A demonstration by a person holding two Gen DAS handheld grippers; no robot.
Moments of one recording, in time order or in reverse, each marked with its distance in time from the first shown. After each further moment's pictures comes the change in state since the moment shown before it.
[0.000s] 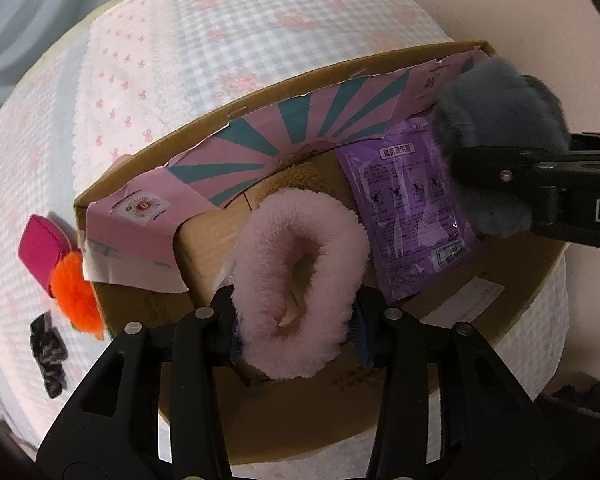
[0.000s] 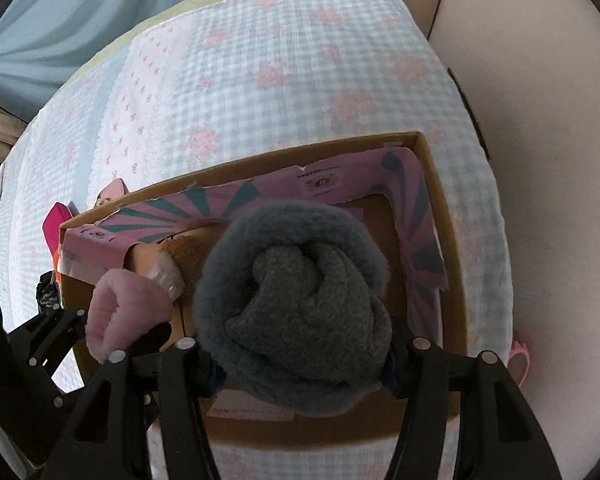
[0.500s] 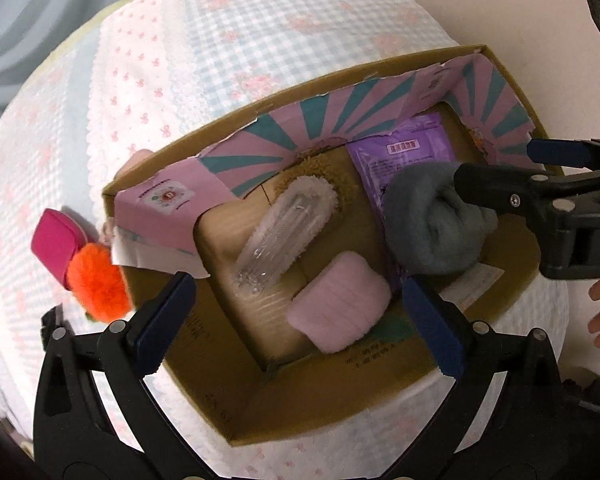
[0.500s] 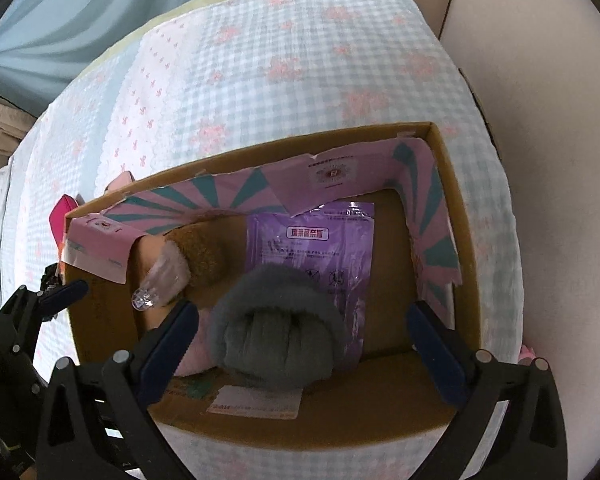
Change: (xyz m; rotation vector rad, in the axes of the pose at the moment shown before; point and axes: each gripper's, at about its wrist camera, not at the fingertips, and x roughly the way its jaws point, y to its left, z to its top) left arm -0.020 0.010 -0.007 -0.002 -0.005 0.026; right arm 0.004 0.000 -0.005 -0.020 -0.007 0.033
